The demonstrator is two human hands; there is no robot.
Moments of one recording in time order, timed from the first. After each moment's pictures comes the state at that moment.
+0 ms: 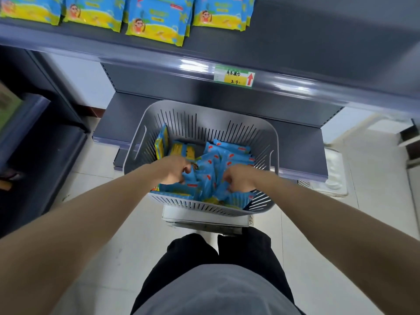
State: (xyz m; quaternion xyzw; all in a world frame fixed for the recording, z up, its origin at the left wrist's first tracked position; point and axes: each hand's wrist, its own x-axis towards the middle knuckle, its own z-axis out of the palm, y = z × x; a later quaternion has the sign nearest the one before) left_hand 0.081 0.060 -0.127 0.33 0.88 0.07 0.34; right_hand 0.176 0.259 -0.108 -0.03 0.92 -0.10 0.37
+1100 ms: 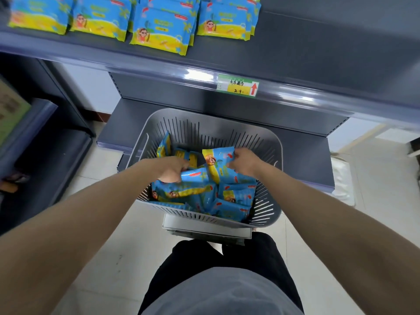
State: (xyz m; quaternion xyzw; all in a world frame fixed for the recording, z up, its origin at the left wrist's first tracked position) left_hand 0.054 0.065 -0.116 0.33 0.86 0.01 0.38; right_hand 0.128 0.279 -0.118 0.21 0.89 -0.34 0.22
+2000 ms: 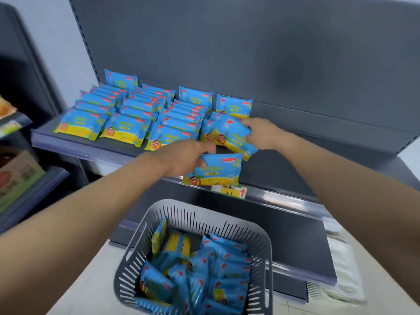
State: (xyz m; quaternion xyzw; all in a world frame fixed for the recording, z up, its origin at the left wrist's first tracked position) left_hand -0.038 0.129 0.123 0.39 0.90 0.16 0.13; right_hand -0.036 0.360 0.138 0.05 0.99 -0.10 0.04
